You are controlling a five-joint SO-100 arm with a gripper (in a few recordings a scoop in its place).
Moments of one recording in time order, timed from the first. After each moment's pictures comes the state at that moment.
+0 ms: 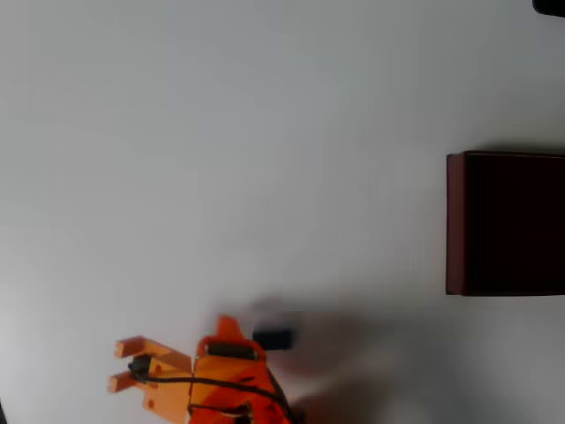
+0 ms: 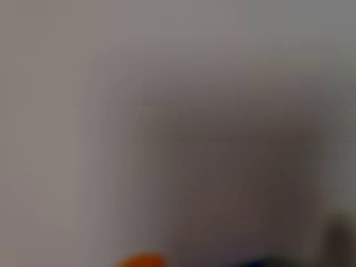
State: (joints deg) arm -31.3 159.3 160.0 75.2 38.1
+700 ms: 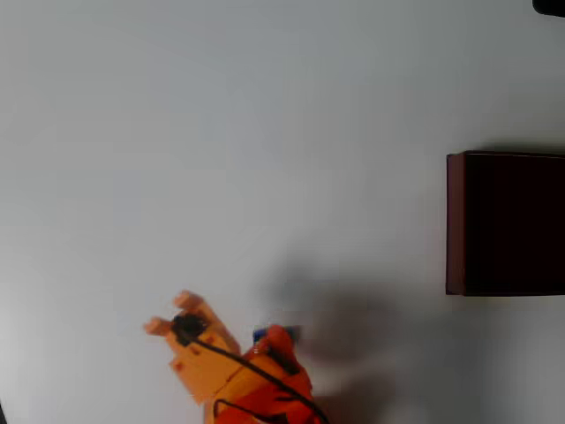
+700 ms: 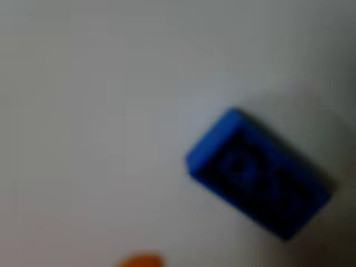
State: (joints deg) arm -18.5 162.4 151.9 88.2 62.7
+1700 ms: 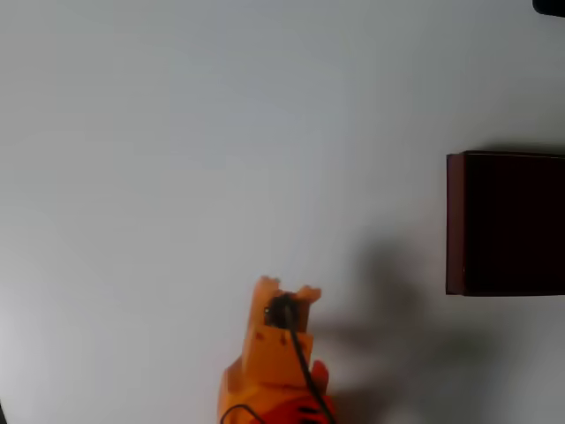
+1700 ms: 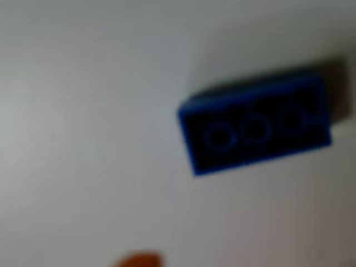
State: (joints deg) arm -12.3 167.2 153.7 92.6 113.2
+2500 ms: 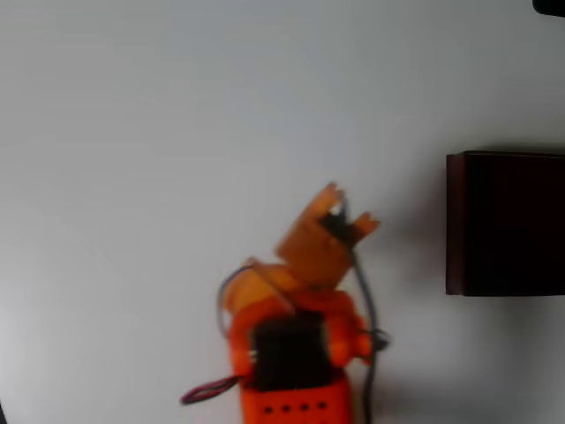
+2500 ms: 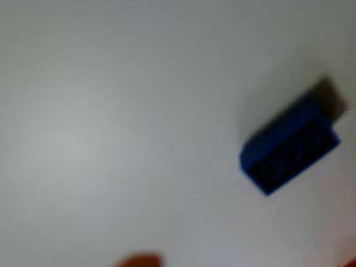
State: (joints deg) arm -2.1 122.0 108.9 97.1 127.1
